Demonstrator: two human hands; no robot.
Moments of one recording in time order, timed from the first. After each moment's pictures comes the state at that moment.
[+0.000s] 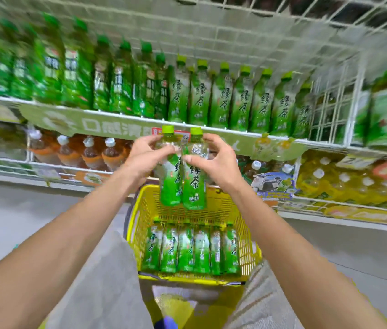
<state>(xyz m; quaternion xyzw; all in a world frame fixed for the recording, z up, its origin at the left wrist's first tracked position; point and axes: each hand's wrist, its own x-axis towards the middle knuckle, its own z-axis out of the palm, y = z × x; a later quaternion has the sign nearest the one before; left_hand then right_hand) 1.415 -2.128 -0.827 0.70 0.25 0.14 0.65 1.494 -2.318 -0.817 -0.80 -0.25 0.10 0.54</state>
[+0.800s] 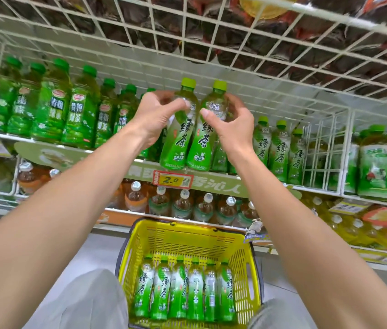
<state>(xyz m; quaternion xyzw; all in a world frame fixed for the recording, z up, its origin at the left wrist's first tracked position) 1.514 -2.067 -0.686 0.68 0.12 0.22 0.68 1.583 -2.246 -0.686 -0.78 -0.20 -0.08 0.59</state>
